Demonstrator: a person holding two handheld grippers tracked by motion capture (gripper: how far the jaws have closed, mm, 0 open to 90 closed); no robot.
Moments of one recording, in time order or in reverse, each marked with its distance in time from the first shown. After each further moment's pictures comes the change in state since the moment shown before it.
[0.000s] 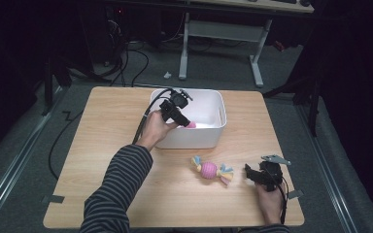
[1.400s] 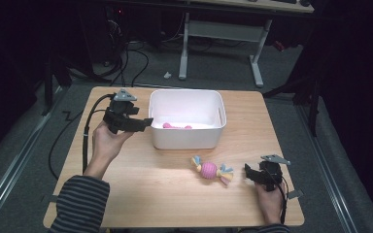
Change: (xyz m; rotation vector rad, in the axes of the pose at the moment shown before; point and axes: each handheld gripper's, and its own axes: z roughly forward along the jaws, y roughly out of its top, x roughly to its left) left arm 0.025 -0.115 -0.124 -0.327 0.067 -0.159; right arm 0.001 0.001 0.000 0.006 -0.001 0.008
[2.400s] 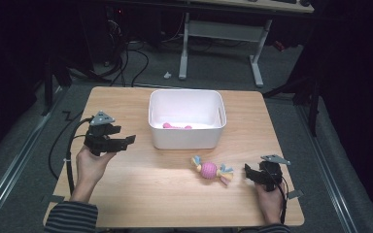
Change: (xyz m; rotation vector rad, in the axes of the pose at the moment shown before) left arm 0.013 -0.071 -0.015 -0.018 0.036 -0.097; right arm 0.000 0.000 0.000 -0.002 -0.002 -0.001
